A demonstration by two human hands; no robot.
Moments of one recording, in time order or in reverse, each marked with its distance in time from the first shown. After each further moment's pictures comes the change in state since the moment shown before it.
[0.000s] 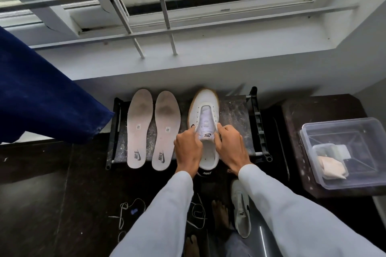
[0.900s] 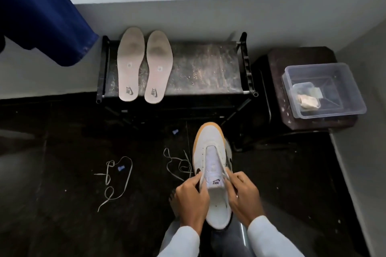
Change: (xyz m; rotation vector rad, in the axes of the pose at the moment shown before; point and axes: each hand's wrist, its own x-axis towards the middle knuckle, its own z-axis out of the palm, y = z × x) left_hand -0.319 -0.107 0.026 -0.295 -0.177 -0.310; right_hand -0.331 0.064 0.065 0.189 -0.007 0.114
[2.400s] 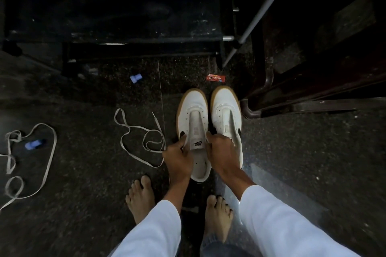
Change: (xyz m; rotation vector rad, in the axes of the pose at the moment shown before) left_hand 0.218 -0.298 0.351 0.026 0.096 0.088; right_hand 0.148 0.356 0.285 -0.434 -0.308 0.111
